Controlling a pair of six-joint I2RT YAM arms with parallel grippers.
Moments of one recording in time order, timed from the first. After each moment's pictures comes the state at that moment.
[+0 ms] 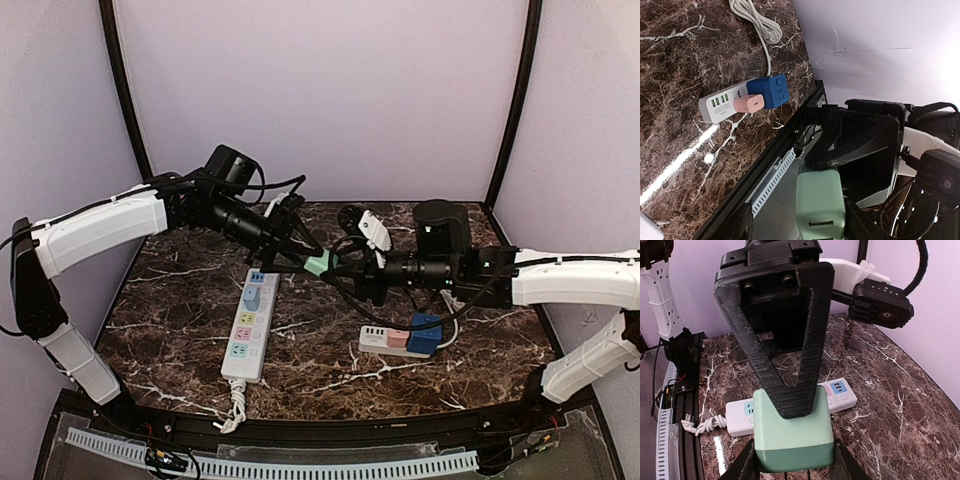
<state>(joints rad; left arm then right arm) -0.73 1.60 1.47 -0.66 0.82 -0.75 1.02 1.33 0.94 0.10 -0.20 -0.08</state>
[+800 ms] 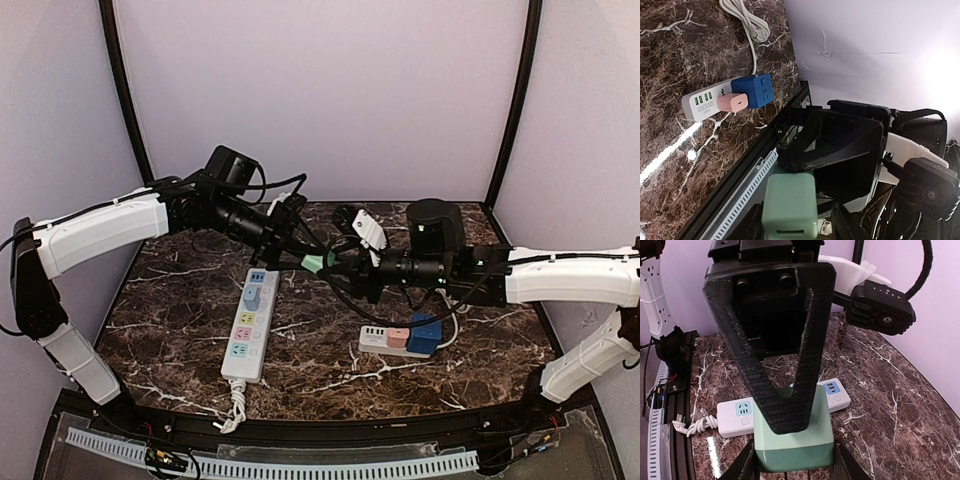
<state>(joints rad) -0.73 1.60 1.43 -0.54 0.88 -0.88 1.02 1.36 0.96 0.10 -0.17 -0.11</state>
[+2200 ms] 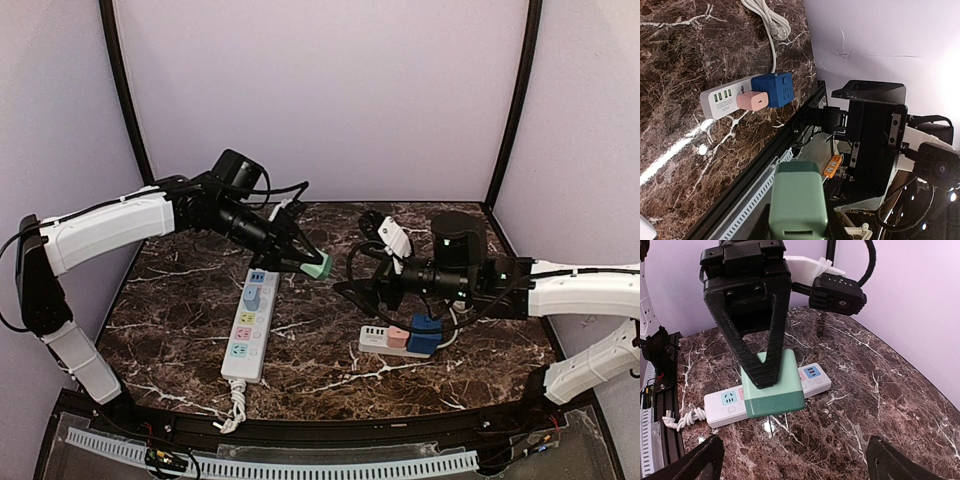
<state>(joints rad) -0.73 1.64 1.45 -0.62 0.84 -0.83 1.02 1.23 0.84 0.10 -0.05 -0.07</state>
